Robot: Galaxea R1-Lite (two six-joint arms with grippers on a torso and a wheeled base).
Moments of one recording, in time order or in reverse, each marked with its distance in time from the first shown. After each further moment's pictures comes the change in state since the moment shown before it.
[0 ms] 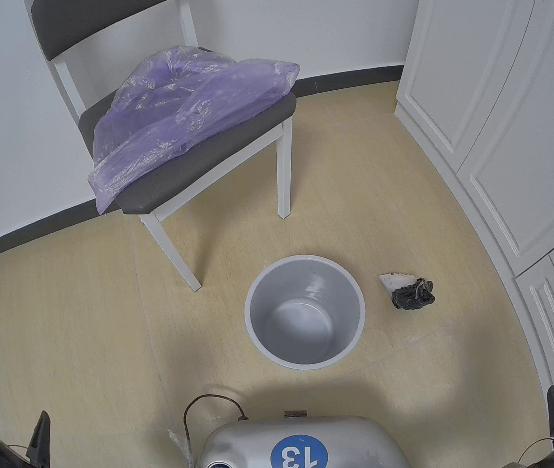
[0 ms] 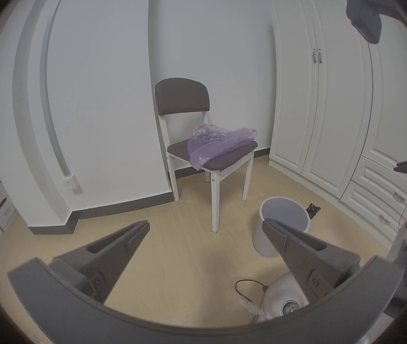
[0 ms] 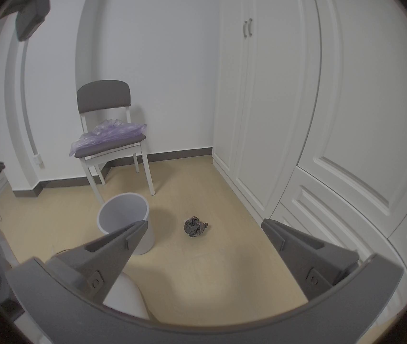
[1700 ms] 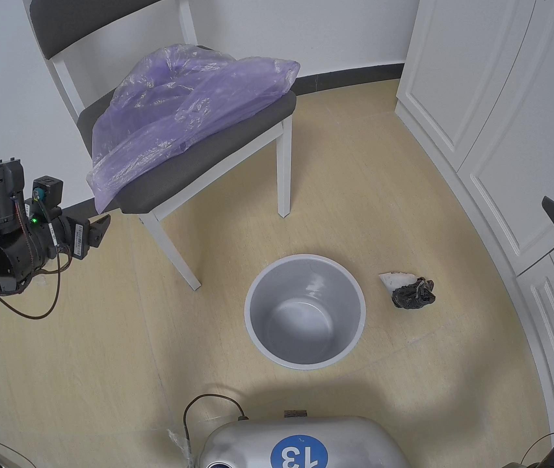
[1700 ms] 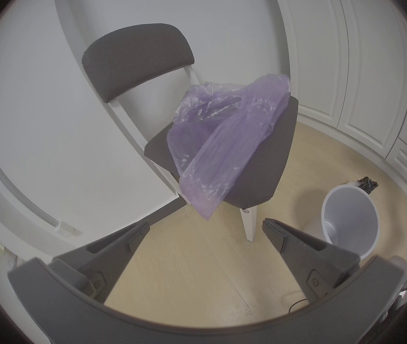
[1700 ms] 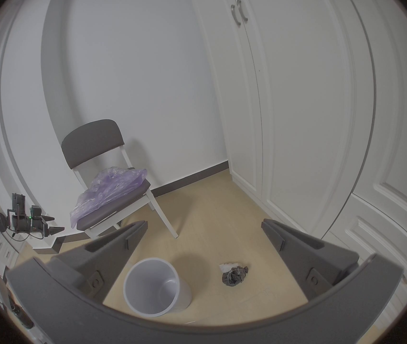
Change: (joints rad) left arm -0.115 1.497 -0.760 -0.453 0.230 0.295; right arm 0.270 0.965 -0.463 -0.557 -0.161 0.207
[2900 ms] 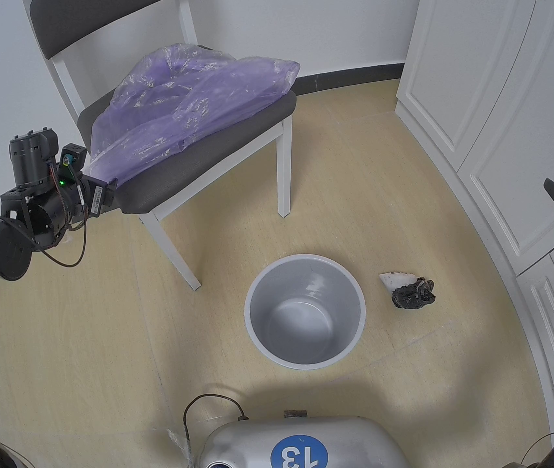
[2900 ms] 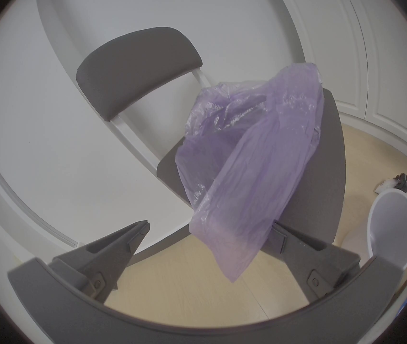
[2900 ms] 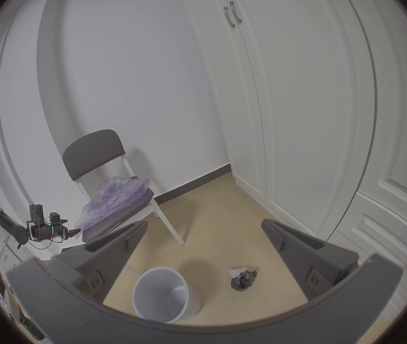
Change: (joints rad) left arm 0.008 0.208 -0.243 -0.102 0.123 0.113; right arm 0.001 0.004 -0.048 0.001 0.007 0.050
